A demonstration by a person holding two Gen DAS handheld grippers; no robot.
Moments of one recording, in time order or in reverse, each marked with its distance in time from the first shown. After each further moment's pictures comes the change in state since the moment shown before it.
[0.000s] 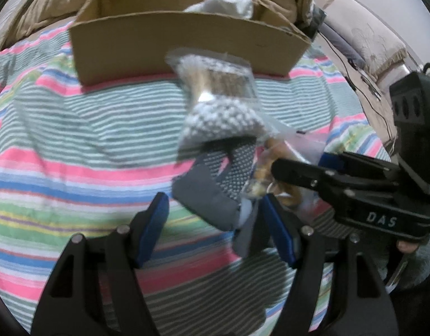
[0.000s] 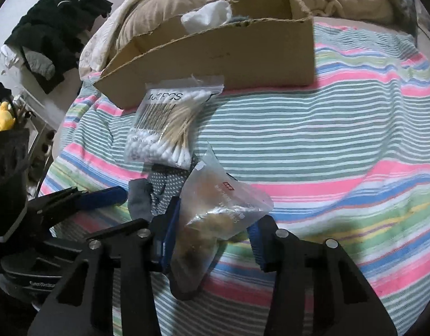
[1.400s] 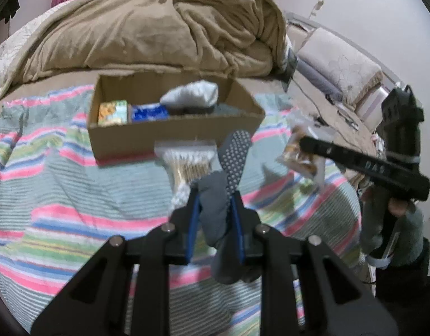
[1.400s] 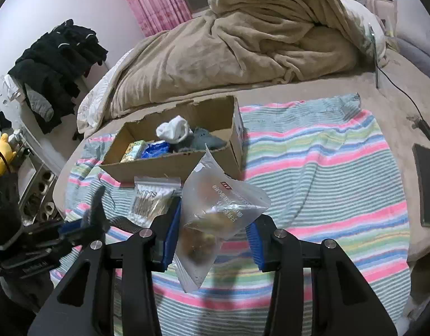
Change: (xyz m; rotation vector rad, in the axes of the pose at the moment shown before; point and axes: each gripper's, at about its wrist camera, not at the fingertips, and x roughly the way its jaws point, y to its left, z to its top) left arm -0.091 -0.015 0.023 0.031 -0.254 -0.053; right arm -0.097 -0.034 0.038 0.020 -0.261 -0.052
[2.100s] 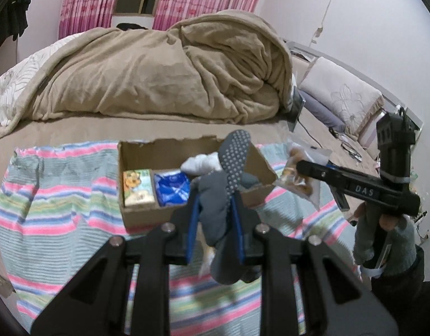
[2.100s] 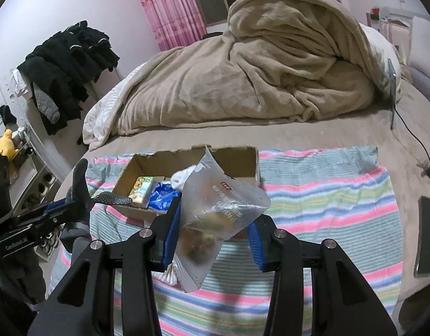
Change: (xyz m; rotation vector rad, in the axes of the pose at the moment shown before) left arm -0.025 0.025 0.066 0.012 -0.159 0.022; right arm 0.012 0.024 0.061 -0.084 -0.074 0.019
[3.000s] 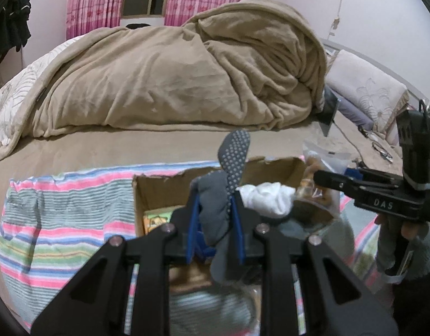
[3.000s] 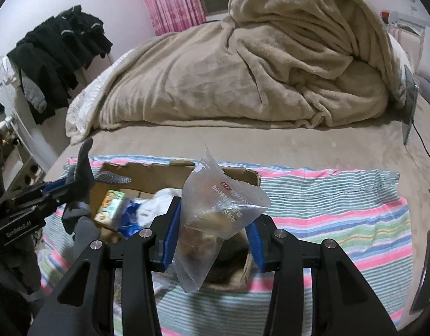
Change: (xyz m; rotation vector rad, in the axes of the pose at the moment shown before) left arm 0.088 0.041 0.042 0.033 0.016 0.116; right arm 0.084 -0.010 0.034 -0.048 0.061 -0.052
